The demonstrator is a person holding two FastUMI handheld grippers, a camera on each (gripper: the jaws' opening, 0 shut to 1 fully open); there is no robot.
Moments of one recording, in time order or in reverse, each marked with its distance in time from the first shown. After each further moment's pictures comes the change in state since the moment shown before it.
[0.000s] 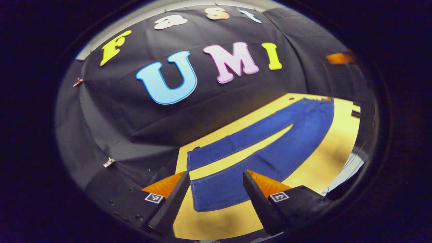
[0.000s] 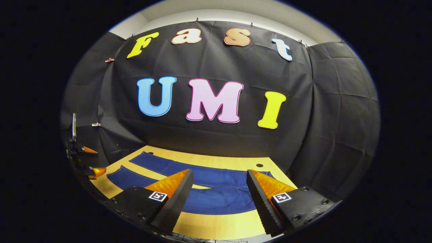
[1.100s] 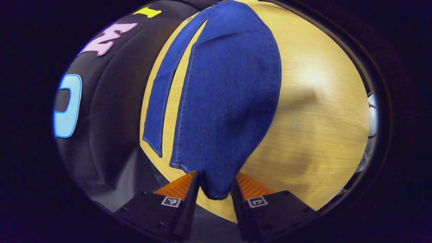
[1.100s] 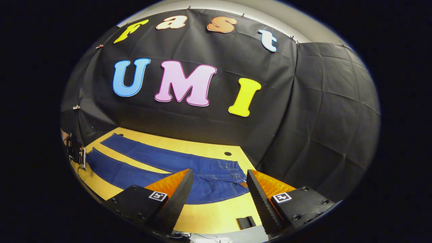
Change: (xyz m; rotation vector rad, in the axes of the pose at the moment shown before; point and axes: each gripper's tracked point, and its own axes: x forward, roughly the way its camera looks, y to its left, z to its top) left arm 0.138 0.009 -0.174 0.770 0.404 -0.351; right arm 0.007 -0.125 -0.035 -0.114 0.121 -0.197
